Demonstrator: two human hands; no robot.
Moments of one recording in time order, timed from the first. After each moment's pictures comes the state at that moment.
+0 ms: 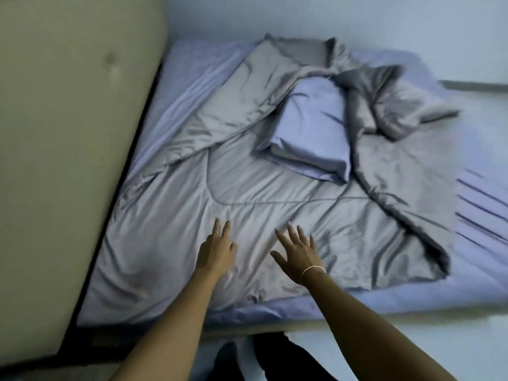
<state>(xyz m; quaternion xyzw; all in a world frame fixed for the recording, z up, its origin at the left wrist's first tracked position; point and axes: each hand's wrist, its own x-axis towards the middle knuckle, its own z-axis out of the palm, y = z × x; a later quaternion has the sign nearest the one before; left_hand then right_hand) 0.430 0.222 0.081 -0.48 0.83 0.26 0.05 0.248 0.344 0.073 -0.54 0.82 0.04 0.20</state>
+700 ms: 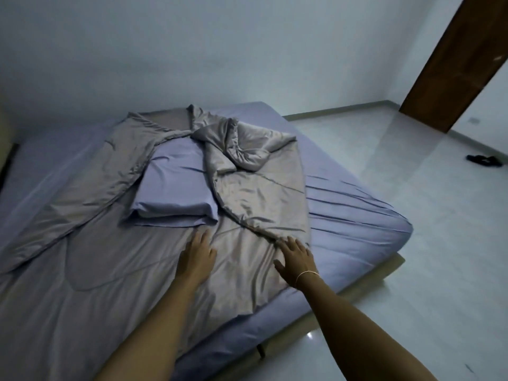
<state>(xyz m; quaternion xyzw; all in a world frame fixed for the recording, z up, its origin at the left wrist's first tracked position) 0.127 0.380 0.185 -0.32 0.92 0.23 -0.02 -0.023 0.593 0.176 -0.34 0.93 -0.04 0.13</state>
